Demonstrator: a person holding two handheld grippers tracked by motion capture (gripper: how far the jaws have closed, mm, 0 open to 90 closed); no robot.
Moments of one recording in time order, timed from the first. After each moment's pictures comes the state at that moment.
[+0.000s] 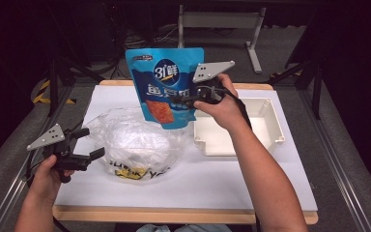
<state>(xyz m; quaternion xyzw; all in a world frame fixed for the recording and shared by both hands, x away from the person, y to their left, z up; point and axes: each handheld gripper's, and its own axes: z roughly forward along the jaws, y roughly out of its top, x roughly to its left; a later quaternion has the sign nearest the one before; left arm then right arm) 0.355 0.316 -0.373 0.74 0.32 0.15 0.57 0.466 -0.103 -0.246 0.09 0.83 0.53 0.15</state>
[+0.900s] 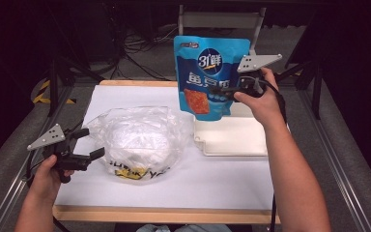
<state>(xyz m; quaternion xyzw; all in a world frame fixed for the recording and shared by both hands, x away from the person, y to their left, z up) 0.355 0.316 -0.373 0.74 0.33 0.15 0.57 0.473 -0.199 -0.234 0.15 0.82 0.51 0.18</state>
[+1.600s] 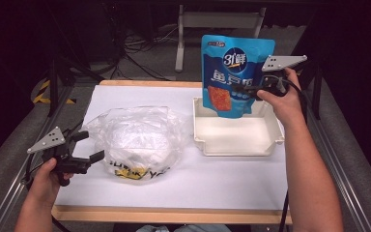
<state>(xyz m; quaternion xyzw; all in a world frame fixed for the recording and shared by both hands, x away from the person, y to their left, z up) 0.348 0.317 -0.375 0.74 0.33 0.15 0.56 0.483 -0.259 -0.241 0.19 0.82 0.50 0.21</state>
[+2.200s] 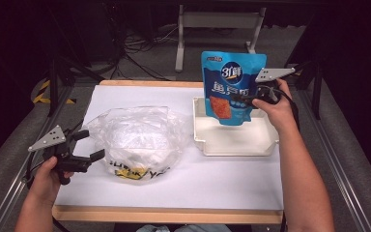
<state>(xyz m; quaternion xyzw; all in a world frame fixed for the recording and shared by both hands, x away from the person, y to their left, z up) 0.353 0.316 -0.376 0.75 0.33 0.15 0.56 0.503 -0.266 -0.292 0.22 0.83 0.48 0.19</state>
